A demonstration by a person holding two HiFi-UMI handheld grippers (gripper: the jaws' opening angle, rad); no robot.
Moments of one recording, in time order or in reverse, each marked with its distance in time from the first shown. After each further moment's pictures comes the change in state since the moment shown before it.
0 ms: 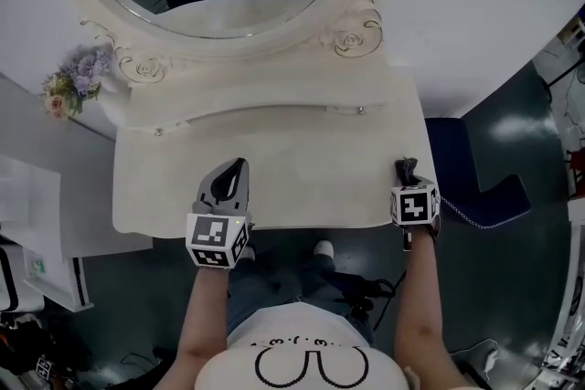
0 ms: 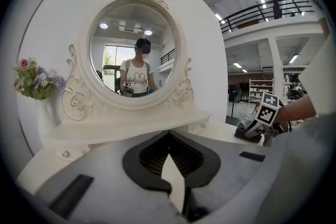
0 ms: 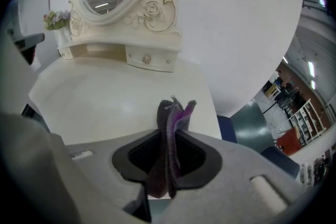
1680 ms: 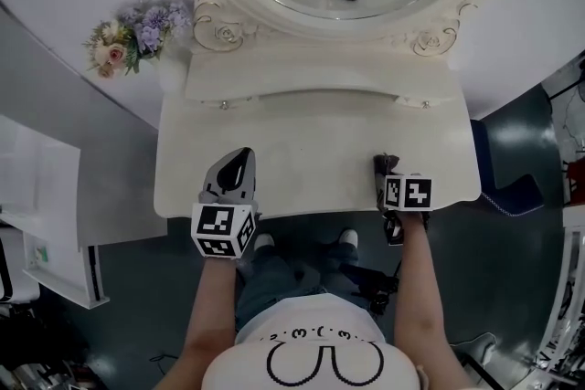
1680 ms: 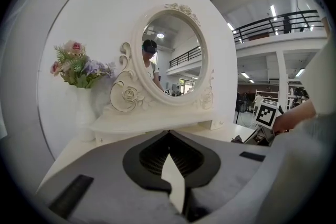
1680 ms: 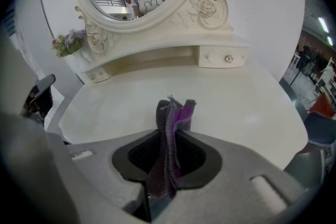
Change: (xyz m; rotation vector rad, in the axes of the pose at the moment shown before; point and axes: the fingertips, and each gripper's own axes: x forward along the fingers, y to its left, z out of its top) left arm -0.101 0.175 -0.036 -0.113 -0.038 0.030; right arm -0.028 0.254 0.048 0.229 0.043 0.252
